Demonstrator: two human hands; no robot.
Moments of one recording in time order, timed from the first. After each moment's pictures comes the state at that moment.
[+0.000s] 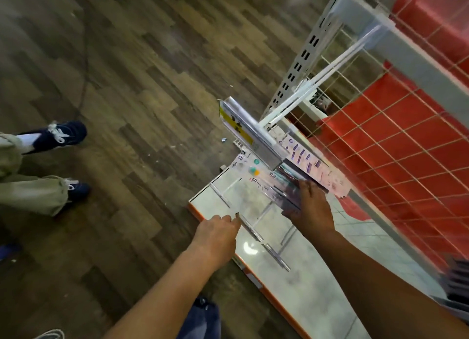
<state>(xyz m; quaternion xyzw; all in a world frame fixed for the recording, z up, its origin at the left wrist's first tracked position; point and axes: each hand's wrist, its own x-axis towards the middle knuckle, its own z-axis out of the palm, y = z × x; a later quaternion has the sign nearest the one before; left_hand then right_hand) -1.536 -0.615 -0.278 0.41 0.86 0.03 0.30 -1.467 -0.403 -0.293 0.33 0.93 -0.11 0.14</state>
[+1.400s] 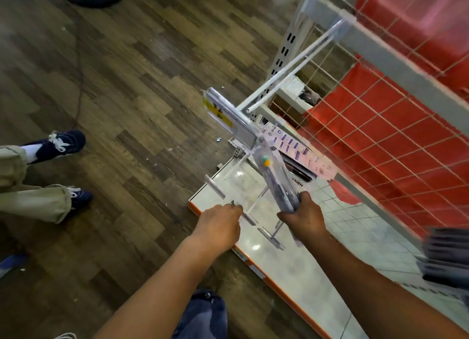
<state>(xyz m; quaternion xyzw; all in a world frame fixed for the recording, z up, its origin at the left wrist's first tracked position) -1.525 -0.616 -0.249 0.41 0.86 0.11 0.30 -1.431 -0.449 -0.251 0.46 0.83 -0.29 0.10</state>
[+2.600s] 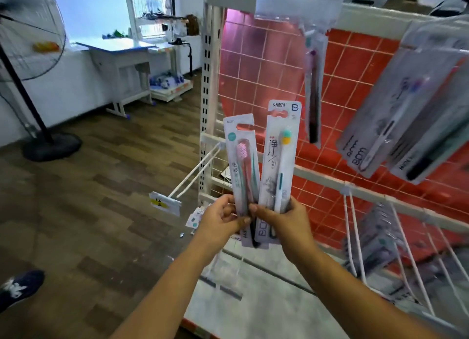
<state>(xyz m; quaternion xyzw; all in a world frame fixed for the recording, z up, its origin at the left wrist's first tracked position) -1.478 -0.573 -0.049 0.31 0.56 0.67 0.38 -1.364 -0.492 -0.007 0.36 0.63 -0.61 -0.30</state>
